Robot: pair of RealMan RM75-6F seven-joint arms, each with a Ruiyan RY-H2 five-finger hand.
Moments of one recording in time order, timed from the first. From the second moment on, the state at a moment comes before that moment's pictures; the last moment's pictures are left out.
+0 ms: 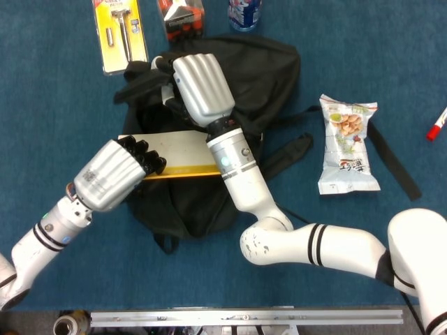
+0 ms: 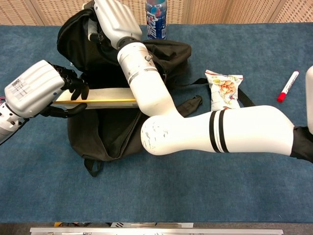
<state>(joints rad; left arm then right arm) -0.49 -1.59 0.07 -1.06 1.91 1.55 -0.08 1.19 -2.23 0.62 -1.02 -1.08 1.14 -0.25</state>
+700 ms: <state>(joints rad) -0.50 -1.65 0.06 -1.04 1.83 1.47 -0.05 1.19 -2.22 0.62 -1.08 -1.10 1.17 -0.23</state>
